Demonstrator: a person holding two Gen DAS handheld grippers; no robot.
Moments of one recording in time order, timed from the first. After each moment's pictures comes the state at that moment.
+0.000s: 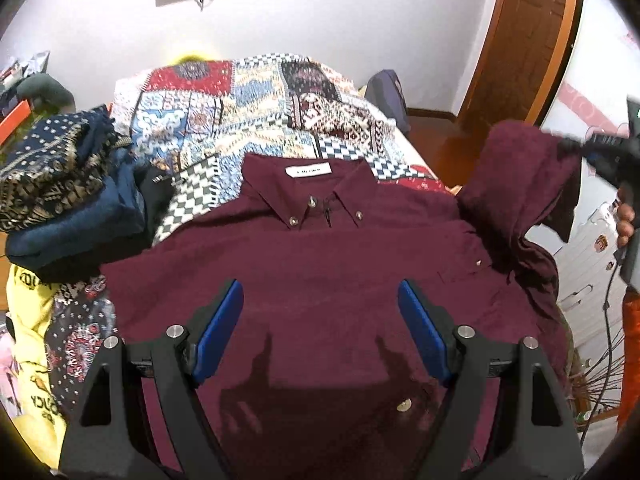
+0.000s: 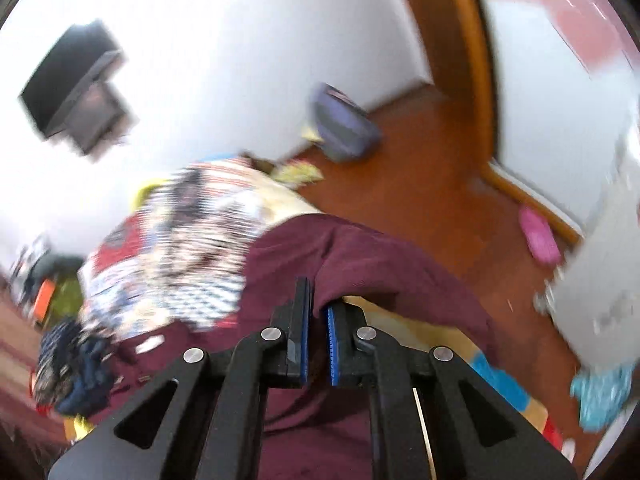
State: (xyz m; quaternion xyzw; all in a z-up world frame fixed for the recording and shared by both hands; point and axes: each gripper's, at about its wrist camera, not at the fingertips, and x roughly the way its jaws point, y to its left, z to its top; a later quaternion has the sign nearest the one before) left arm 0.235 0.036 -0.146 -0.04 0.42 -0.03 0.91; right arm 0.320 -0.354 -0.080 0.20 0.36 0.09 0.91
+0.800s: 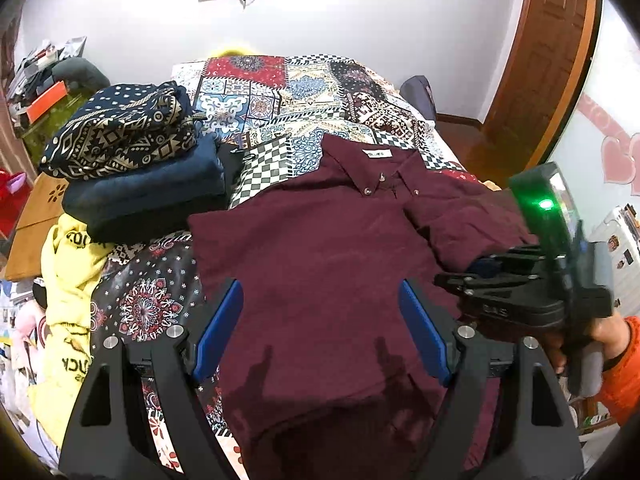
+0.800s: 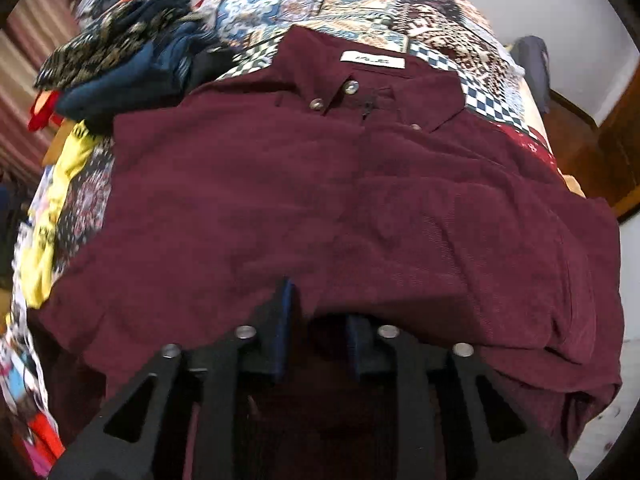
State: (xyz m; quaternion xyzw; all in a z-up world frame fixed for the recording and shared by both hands) left arm 0.170 0.098 -0.149 -0.05 0.42 0.02 0.91; right arm 0.233 -0.087 -0.181 -0.11 0.55 0.29 0.78
